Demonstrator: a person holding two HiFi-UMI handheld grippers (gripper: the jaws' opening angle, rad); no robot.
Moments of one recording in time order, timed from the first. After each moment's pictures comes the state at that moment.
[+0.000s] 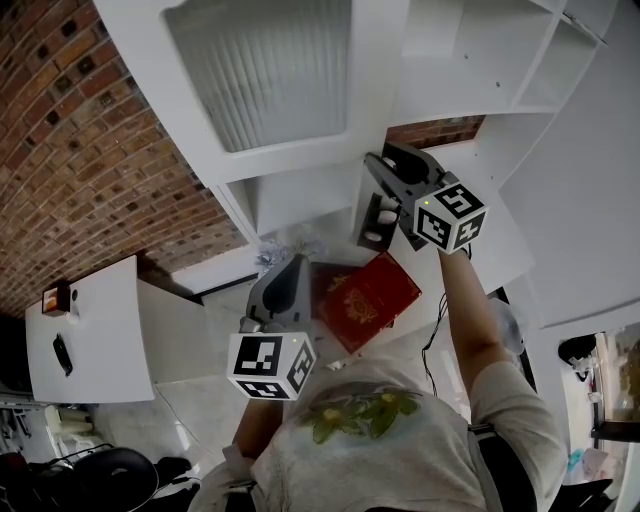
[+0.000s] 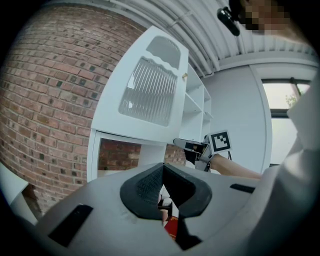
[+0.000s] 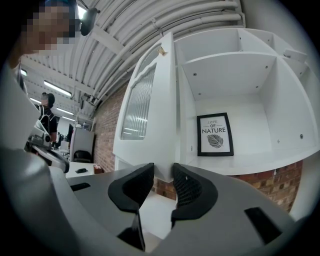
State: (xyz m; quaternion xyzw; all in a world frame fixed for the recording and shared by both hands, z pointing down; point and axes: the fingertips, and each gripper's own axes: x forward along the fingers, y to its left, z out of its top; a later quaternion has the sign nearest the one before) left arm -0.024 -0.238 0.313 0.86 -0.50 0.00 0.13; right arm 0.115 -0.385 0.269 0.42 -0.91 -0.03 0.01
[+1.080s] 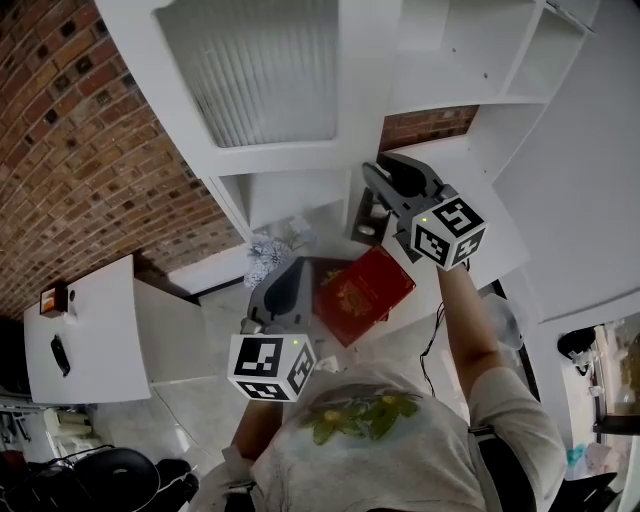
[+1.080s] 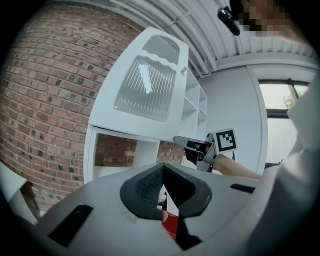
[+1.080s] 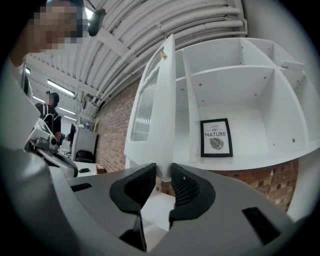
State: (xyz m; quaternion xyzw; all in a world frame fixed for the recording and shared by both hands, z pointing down) left arm -0.009 -0.211 0.321 0.86 -0.49 0.00 0.13; right arm 0.116 -0.334 0.268 0.42 -0.91 -0.04 0.01
